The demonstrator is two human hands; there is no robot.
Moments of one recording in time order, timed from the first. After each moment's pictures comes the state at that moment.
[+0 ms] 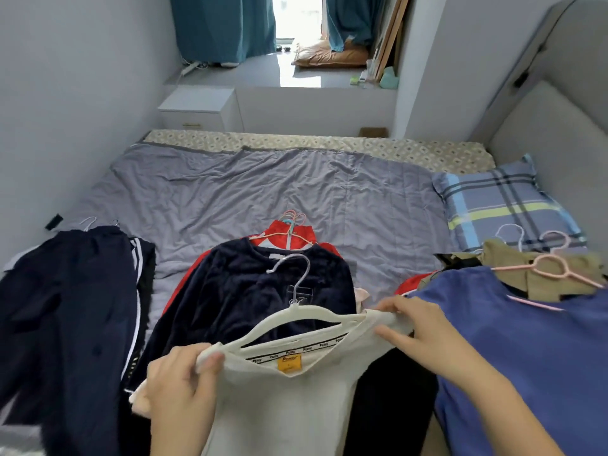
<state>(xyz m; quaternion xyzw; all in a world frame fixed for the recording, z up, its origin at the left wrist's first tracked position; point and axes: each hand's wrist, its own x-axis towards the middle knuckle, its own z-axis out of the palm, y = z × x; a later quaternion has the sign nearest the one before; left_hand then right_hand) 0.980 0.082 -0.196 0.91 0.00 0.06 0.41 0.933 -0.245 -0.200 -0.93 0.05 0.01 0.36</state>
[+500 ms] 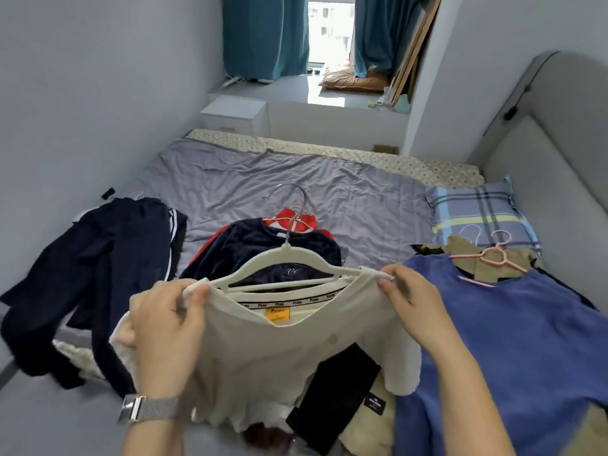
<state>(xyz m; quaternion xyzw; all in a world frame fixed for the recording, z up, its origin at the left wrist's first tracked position) 0.814 0.089 -0.070 0.89 0.01 0.19 0.40 0.781 -0.227 -0.102 -0.90 0.09 -0.09 0.41</state>
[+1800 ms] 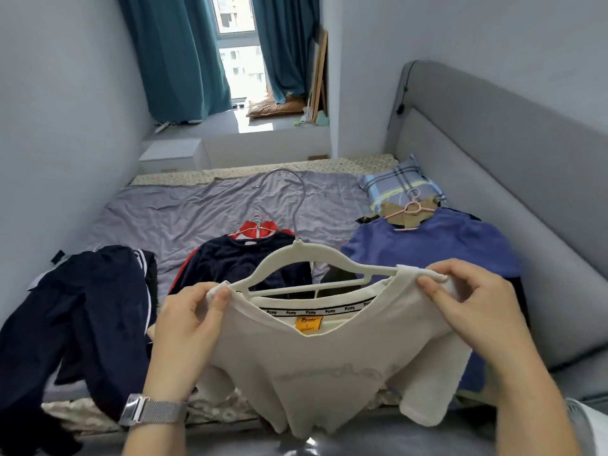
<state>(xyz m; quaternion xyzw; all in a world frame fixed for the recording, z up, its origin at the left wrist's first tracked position) 0.694 0.146 -0.018 0.88 -0.18 0.05 0.44 0.531 -0.140 -0.005 -0.85 0.24 -0.29 0.37</state>
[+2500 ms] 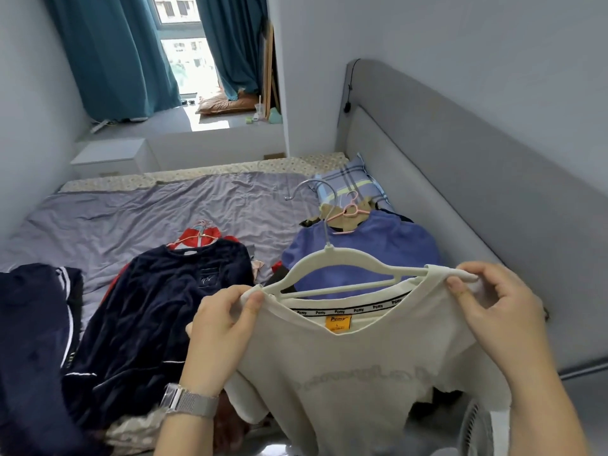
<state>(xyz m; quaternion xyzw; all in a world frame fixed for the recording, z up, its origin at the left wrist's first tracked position) 0.642 -0.053 -0.037 0.86 -0.25 -0.03 0.45 0.445 -0.306 -0.015 -0.81 0.33 -0.36 0.31</state>
